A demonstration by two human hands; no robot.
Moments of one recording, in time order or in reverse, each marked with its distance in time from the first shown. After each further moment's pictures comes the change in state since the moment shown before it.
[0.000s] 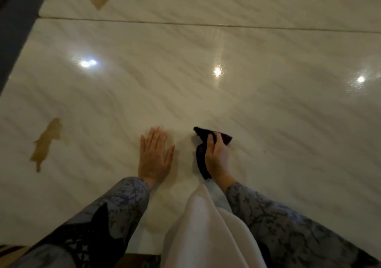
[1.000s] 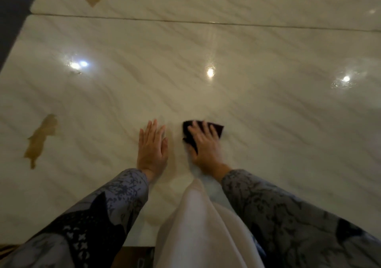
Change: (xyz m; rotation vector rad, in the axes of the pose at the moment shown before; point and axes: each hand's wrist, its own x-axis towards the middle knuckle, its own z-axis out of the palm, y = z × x) left_hand -0.002 -0.002 -0.001 -0.181 0.060 -0.005; right_hand -0.005 0.018 0.011 -0.699 -0.293 -0.443
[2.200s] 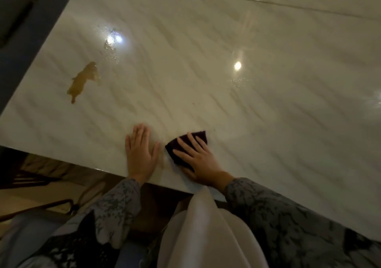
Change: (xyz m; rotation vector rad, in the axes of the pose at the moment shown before) left_hand -0.168 -0.024 -0.037 0.205 0.012 -0.351; right_hand -0.128 -0.045 0.038 -0.147 -0.200 -0.607
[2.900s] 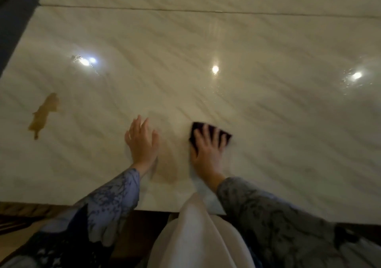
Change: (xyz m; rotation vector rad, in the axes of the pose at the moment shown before) left_hand 0.084 0.104 0.012 -0.159 0.039 0.053; right_hand -0.018 0.062 -0.026 0.072 0.267 0.854
